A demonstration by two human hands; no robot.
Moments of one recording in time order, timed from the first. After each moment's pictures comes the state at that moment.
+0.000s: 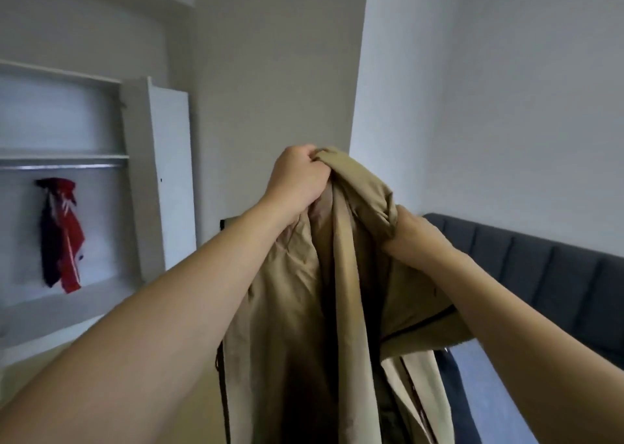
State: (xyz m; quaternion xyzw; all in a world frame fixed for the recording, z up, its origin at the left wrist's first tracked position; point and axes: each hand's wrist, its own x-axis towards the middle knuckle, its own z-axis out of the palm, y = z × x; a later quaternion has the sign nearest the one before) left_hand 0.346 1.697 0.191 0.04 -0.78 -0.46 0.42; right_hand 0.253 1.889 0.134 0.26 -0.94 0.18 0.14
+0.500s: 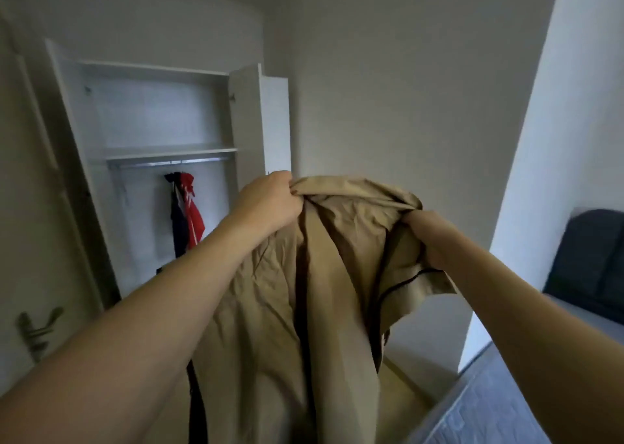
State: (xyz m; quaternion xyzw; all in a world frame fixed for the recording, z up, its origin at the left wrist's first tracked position) left_hand 0.393 1.280 0.135 0.25 -0.91 -0.10 0.32; right_hand 0.214 1.476 0.097 0.13 -0.79 0.59 -0.14
